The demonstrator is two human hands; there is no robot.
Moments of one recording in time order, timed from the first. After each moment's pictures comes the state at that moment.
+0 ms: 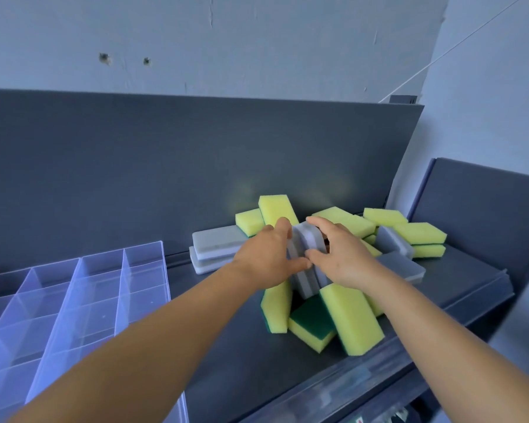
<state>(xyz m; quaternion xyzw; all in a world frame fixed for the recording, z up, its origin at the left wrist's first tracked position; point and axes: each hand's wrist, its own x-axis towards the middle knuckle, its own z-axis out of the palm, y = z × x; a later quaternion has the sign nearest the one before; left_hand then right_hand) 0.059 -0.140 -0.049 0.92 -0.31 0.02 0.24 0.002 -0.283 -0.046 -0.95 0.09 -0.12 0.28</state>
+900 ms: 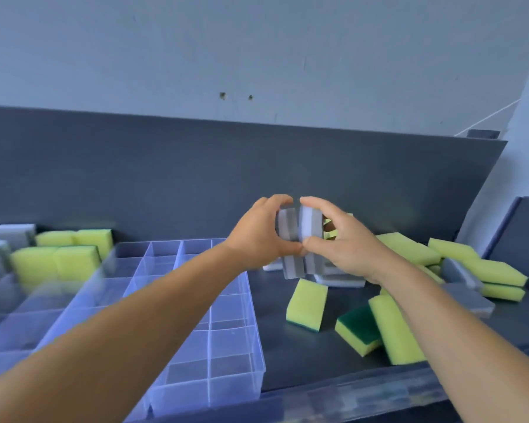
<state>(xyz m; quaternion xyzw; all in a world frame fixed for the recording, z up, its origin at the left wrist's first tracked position) 0.020 -0.023 0.002 0.89 -0.24 0.13 0.37 -0.015 -0.190 0.007 -0.90 -0.13 -0.12 0.39</state>
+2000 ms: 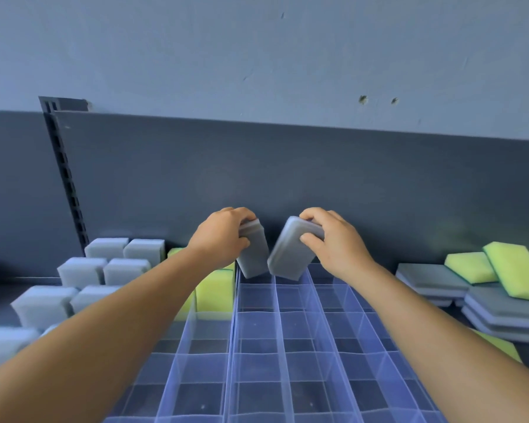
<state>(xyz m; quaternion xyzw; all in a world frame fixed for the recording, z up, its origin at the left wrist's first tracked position) 0.119 0.267 -0.014 0.96 -0.08 0.18 0.21 0.116 0.055 -0.019 -0.92 -0.15 -0.19 0.30</state>
